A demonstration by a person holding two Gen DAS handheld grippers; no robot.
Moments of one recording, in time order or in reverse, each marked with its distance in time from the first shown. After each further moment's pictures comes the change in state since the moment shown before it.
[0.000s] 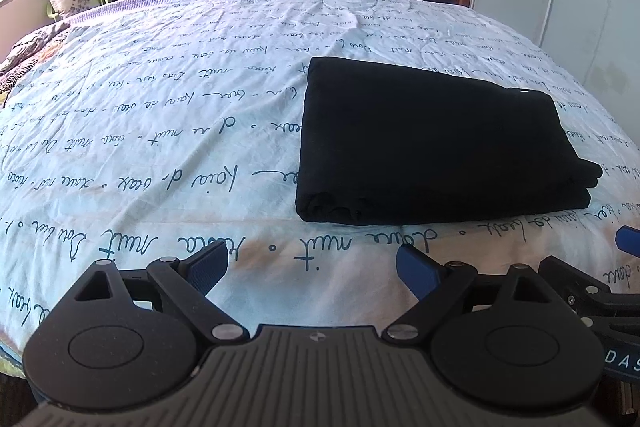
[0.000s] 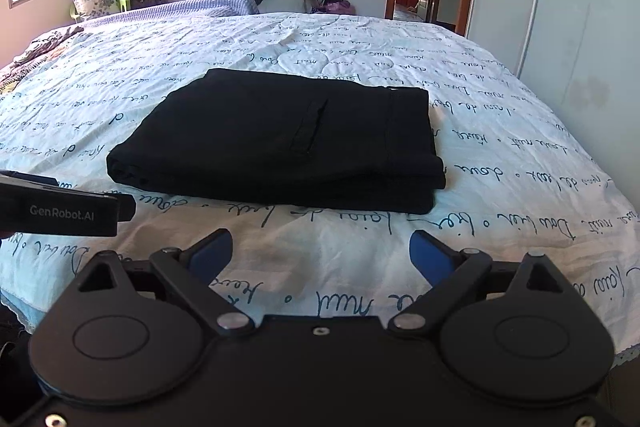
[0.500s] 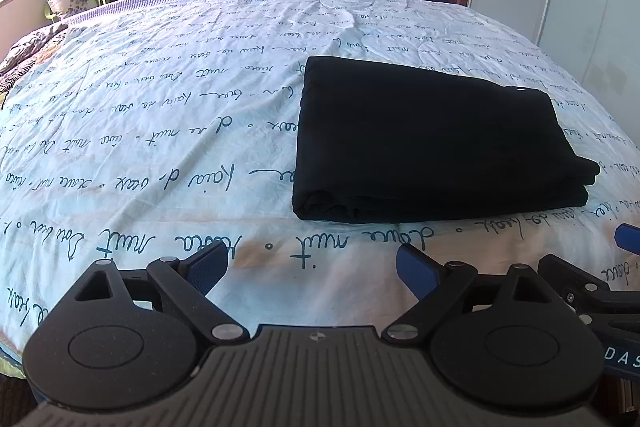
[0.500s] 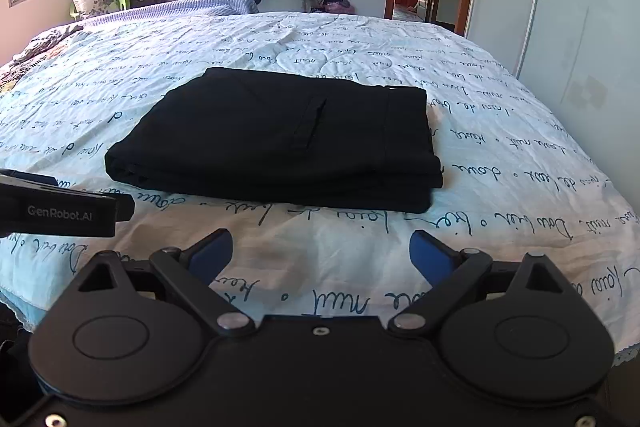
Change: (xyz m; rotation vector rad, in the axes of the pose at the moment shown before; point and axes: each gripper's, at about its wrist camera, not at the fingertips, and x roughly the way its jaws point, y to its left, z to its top) left arm -0.001 -0.002 -0.001 0.006 0.000 -0.004; right arm 0.000 -0.002 -0.001 -0.002 0.002 -0.004
